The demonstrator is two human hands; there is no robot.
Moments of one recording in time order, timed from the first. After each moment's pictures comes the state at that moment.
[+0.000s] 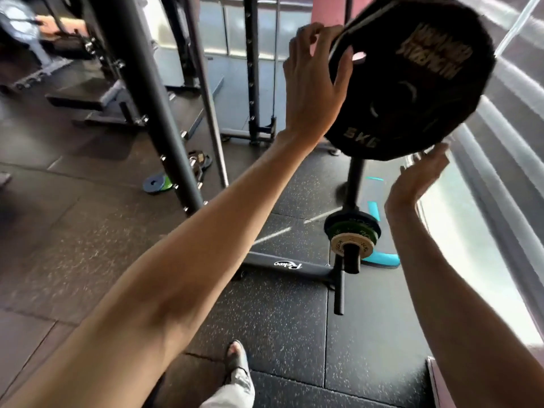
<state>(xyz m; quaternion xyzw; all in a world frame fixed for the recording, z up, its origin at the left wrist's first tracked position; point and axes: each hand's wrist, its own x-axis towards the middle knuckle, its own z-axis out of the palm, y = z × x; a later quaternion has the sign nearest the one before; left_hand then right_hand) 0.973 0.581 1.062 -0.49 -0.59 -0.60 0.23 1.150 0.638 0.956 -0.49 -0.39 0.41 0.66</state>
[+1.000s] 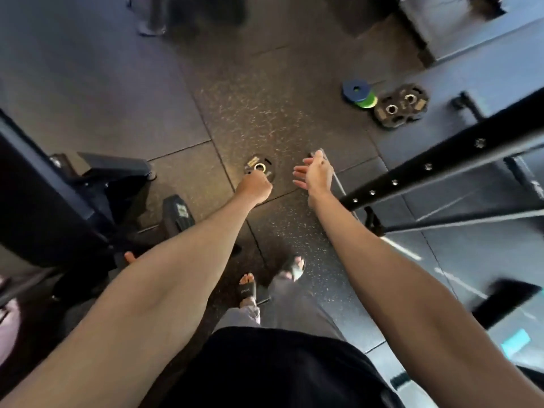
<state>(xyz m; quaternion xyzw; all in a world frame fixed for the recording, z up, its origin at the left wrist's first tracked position) 0.568 0.076 0.656 0.08 -0.88 -0.36 -0.30 0.571 0.217 0.708 -0.40 -0.68 0.61 -0.08</state>
